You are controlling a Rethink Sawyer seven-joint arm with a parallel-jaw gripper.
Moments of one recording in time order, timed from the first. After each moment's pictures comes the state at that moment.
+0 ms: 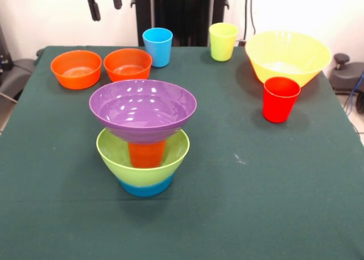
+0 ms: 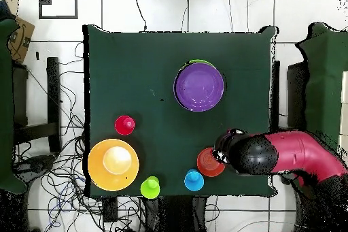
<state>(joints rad) -1.12 -0.95 0.84 2.03 -0.59 0.87 0.96</state>
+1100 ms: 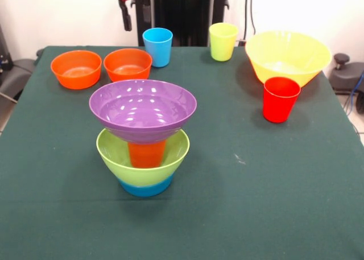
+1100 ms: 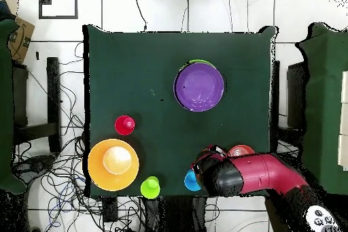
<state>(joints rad) -0.94 -0.95 0.61 2.18 -0.63 0.56 1.09</state>
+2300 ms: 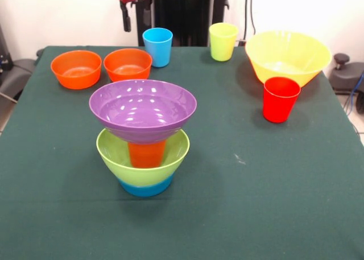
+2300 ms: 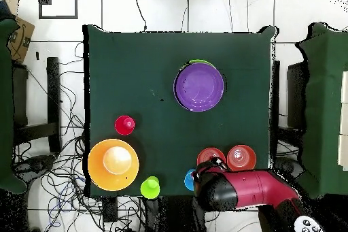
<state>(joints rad) -0.85 -0.92 0.40 2.21 -0.69 0.39 1.19</state>
